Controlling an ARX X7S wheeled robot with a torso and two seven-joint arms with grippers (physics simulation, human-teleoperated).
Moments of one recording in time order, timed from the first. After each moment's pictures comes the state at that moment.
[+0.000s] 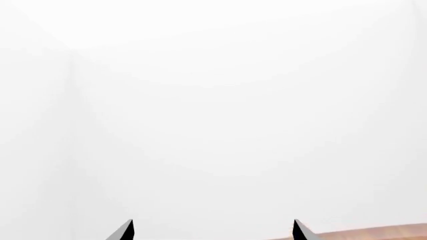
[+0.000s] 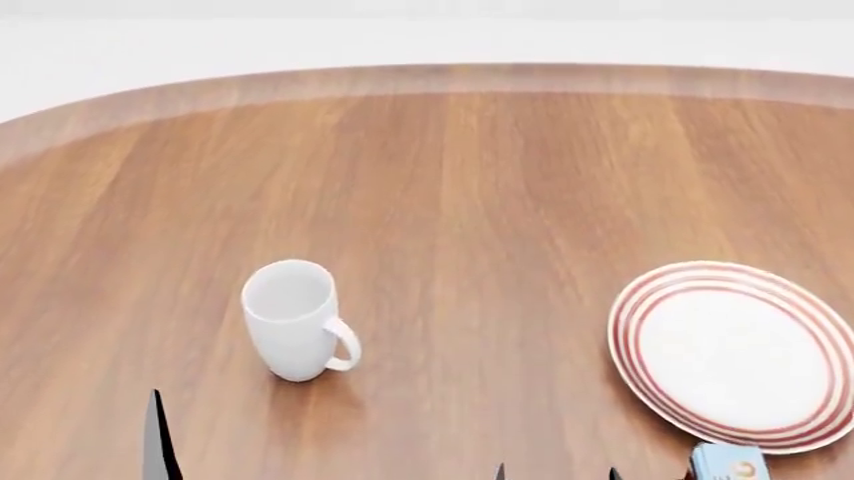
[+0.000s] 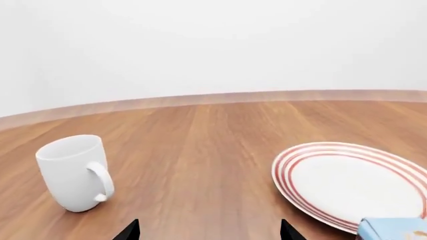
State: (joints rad) left arm 0.06 -0.27 0.31 0.28 0.11 0.34 -0.42; right arm 0.02 0.23 -0.27 0.03 0.28 -0.09 0.22
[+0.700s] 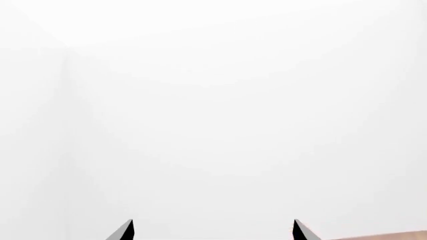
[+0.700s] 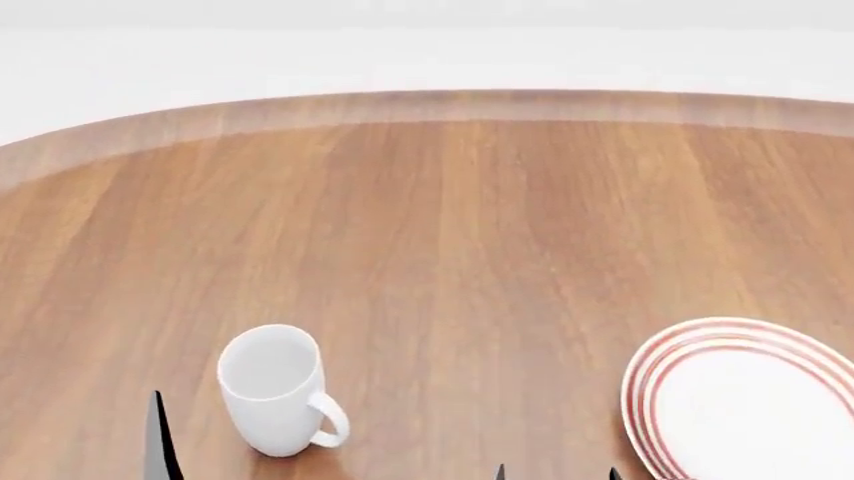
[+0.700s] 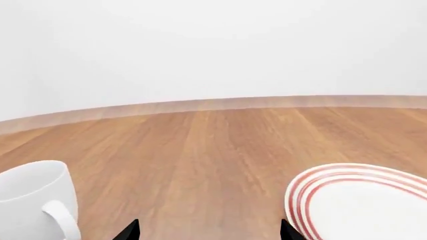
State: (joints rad) left arm 0.06 -0.28 0.32 0.27 0.11 0.34 -0.44; right arm 0.02 0.24 -0.28 0.03 0.29 -0.09 0.24
